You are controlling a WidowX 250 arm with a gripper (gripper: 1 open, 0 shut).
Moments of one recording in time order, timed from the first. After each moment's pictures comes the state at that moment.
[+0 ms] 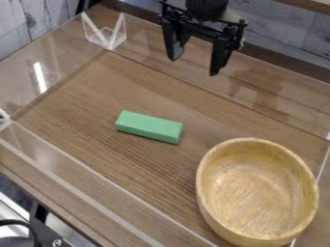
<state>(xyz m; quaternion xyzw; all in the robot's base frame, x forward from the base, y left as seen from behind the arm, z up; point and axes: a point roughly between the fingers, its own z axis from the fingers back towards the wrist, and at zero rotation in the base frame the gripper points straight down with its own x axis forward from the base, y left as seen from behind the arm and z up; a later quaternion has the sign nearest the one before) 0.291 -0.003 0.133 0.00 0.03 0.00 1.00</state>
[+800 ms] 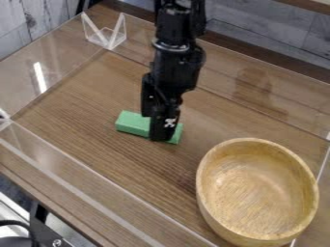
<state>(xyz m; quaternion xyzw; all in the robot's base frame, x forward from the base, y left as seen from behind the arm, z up) 0.237 0.020 0.063 -0.03 0.13 -0.39 0.91</state>
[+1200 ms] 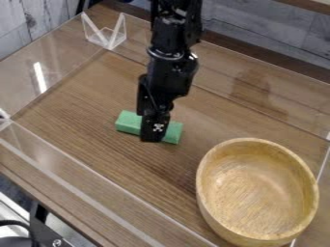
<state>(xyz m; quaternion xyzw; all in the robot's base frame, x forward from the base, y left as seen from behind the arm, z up) 0.240 0.032 0.055 0.01 0.13 -0.41 0.90</state>
